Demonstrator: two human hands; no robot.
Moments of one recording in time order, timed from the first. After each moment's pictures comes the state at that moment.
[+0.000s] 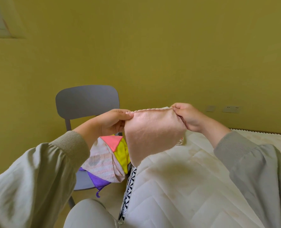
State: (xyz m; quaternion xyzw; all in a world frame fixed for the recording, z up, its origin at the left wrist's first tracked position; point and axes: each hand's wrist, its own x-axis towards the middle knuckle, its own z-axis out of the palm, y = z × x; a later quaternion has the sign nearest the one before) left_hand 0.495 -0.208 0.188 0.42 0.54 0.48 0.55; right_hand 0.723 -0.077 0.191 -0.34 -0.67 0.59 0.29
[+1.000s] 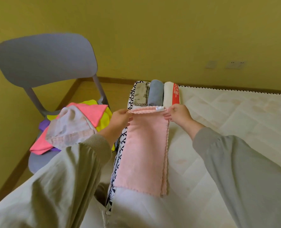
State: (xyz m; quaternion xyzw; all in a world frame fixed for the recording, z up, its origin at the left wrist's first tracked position) left_hand 0.518 -0.085 -0.013 0.26 0.71 0.49 0.43; right_hand 0.711 0.020 -0.002 -0.57 -0.64 0.46 0.24
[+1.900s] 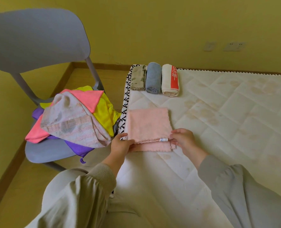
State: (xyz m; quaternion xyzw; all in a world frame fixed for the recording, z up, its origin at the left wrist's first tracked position) left_hand 0.565 -0.179 -0.100 0.08 0.69 0.51 0.50; right_hand 0.765 -0.076 -0.092 -0.64 -0.41 0.59 0.27
